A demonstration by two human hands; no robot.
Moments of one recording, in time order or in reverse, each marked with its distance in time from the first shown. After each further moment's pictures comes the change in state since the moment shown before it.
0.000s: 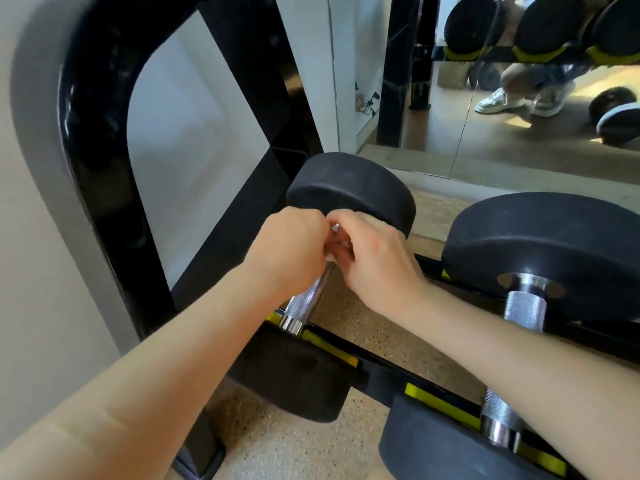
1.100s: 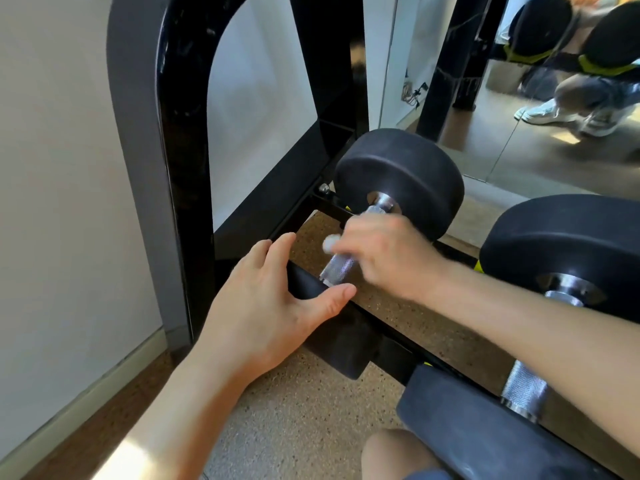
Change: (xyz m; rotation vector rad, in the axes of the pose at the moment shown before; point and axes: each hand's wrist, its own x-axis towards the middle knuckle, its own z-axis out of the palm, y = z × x) left_hand -0.134 -0.016 0.024 -0.606 0.111 -0.378; right_hand 0.009 -0.016 0.005 -0.063 -0.350 -0.446
